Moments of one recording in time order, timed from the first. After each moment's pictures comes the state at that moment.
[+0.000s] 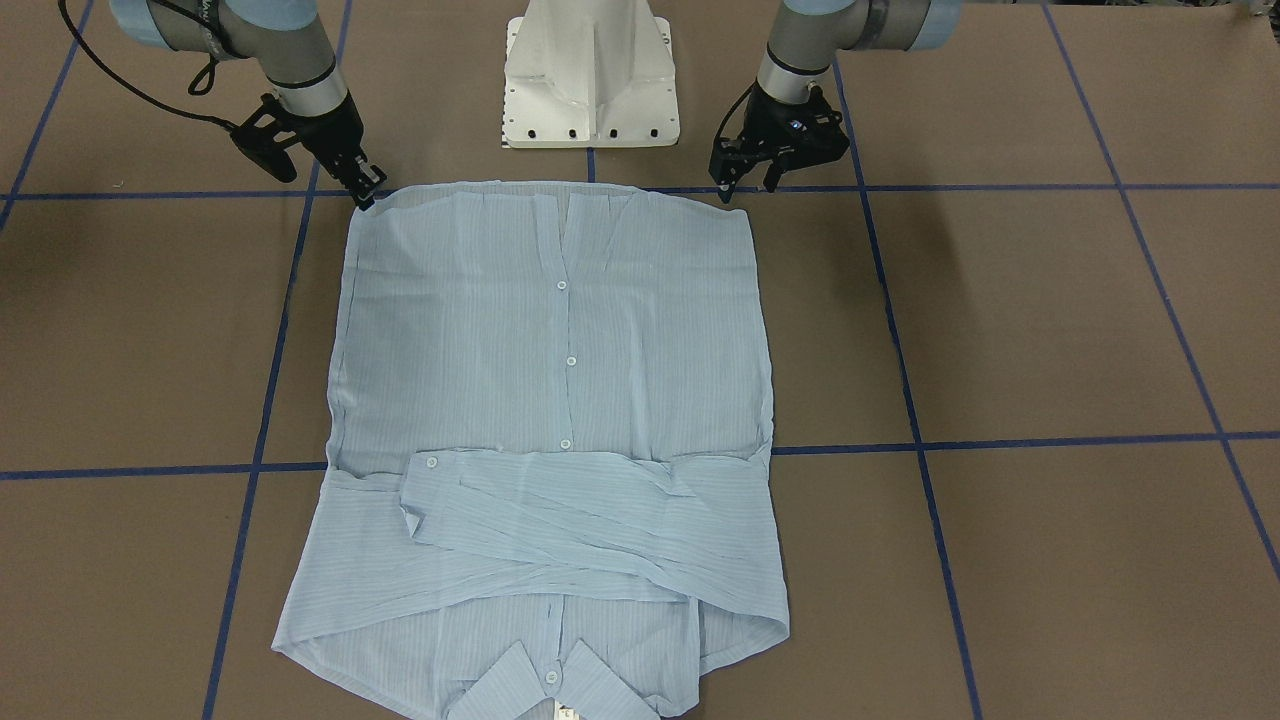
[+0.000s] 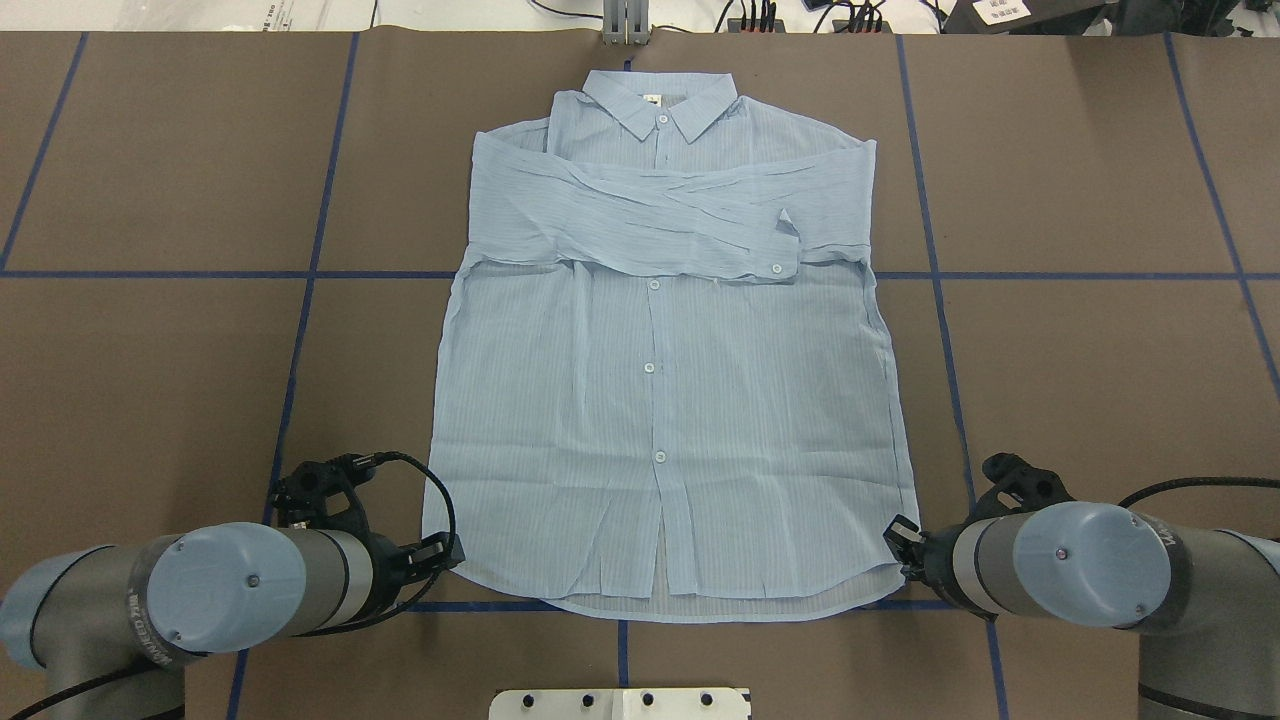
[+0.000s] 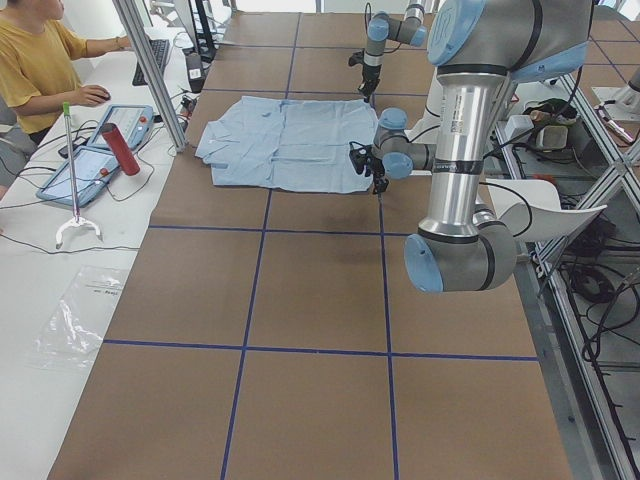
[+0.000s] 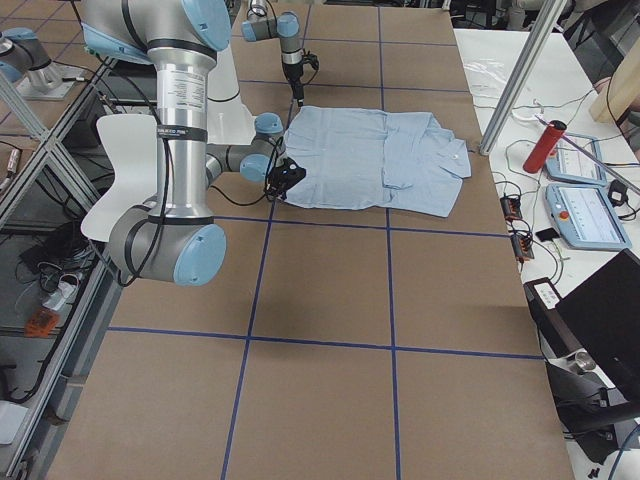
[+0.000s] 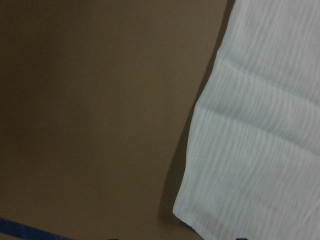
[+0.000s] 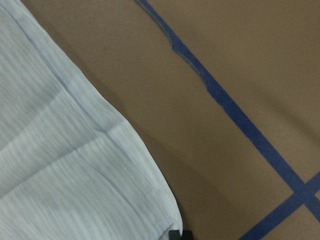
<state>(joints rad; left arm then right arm) -0.21 -1.74 -2.02 -1.85 -1.62 -1.79 0.25 -1.62 2.10 -1.27 1.68 2.11</state>
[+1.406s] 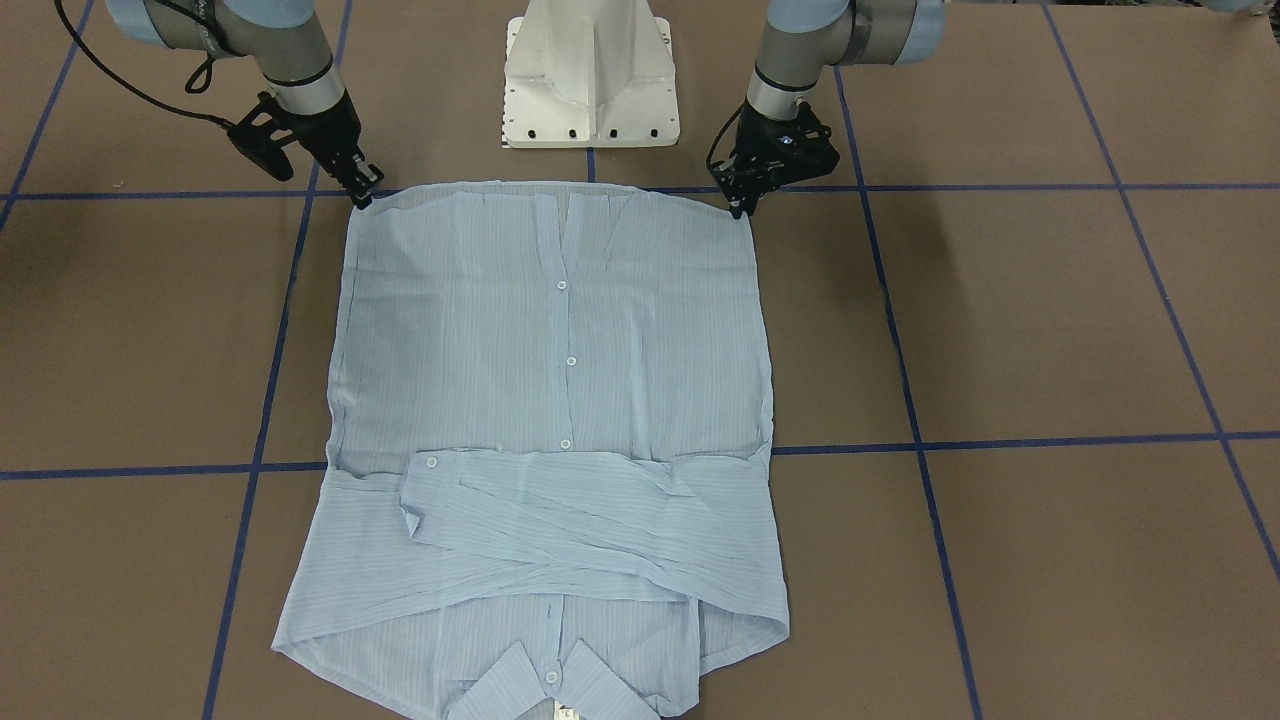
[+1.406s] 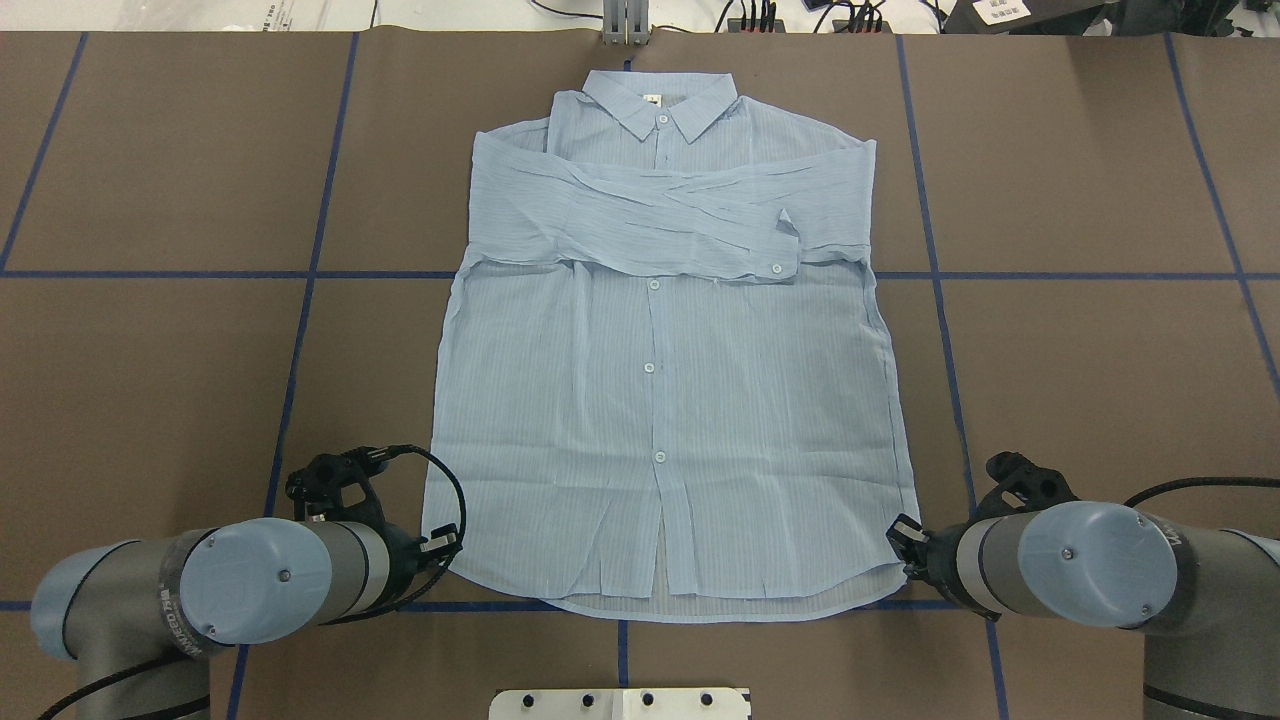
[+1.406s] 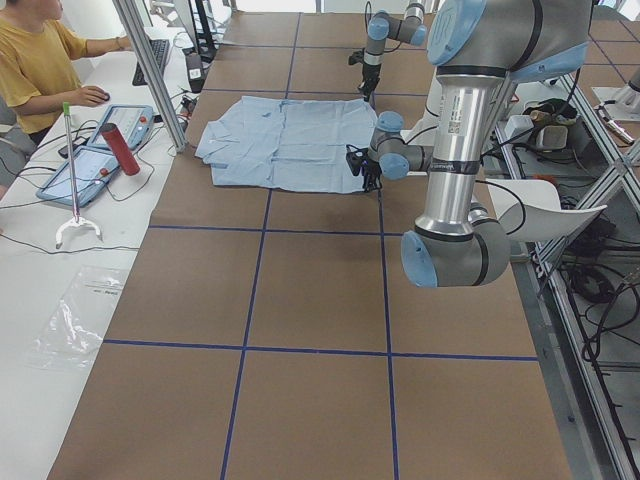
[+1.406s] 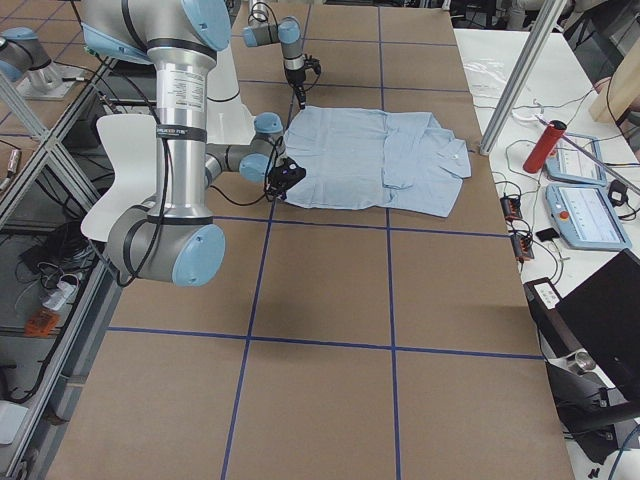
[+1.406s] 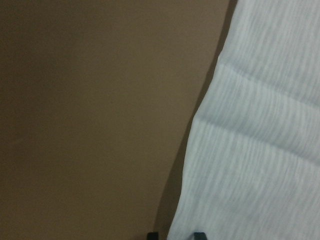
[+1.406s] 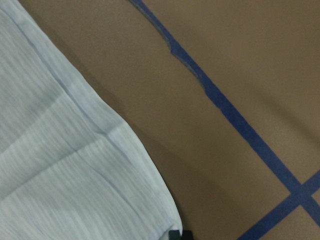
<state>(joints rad) -0.21 -1.77 -1.99 -1.84 -1.58 -1.78 0.25 -1.63 2.11 -1.27 1.68 2.11</state>
